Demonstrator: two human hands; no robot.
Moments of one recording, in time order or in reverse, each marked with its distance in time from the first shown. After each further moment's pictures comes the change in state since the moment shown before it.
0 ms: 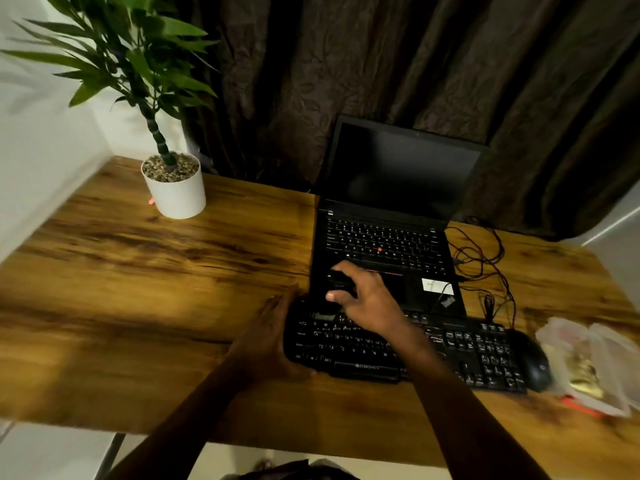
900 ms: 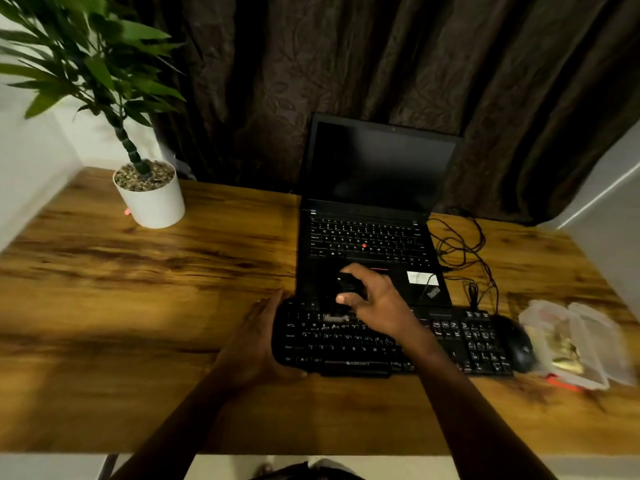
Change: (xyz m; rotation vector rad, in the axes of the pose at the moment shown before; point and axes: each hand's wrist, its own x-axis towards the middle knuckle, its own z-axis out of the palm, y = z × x) left_hand 0.001 0.001 -0.002 -0.069 -0.094 -0.127; right_hand -0.025 0.017 -0.026 0.058 0.056 0.022
